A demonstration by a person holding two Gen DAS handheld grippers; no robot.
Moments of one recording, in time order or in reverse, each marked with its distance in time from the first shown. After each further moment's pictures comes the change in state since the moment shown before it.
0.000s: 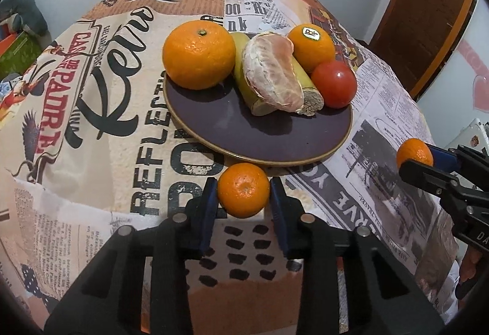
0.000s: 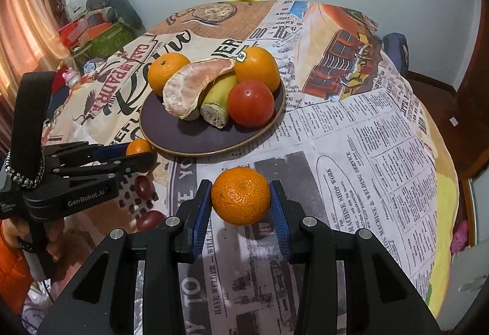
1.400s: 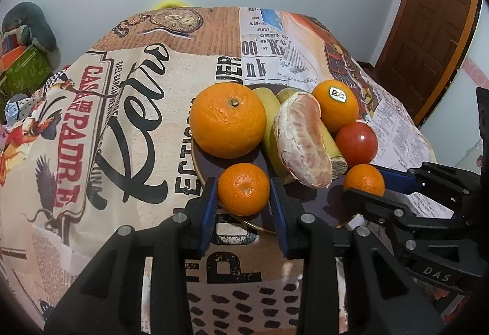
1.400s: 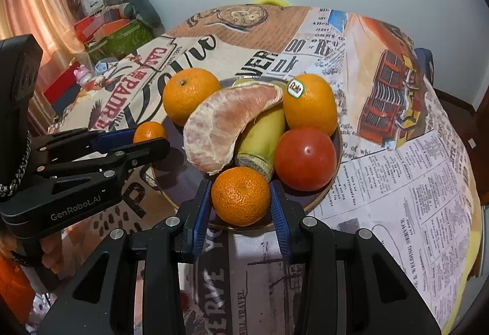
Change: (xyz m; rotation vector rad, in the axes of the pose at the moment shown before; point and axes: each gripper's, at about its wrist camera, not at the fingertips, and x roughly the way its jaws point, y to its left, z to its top) left arm -0.004 0.021 0.043 -0.003 -0.114 0.027; right arm 0.051 0.029 0.044 -0.065 -0.017 0.085
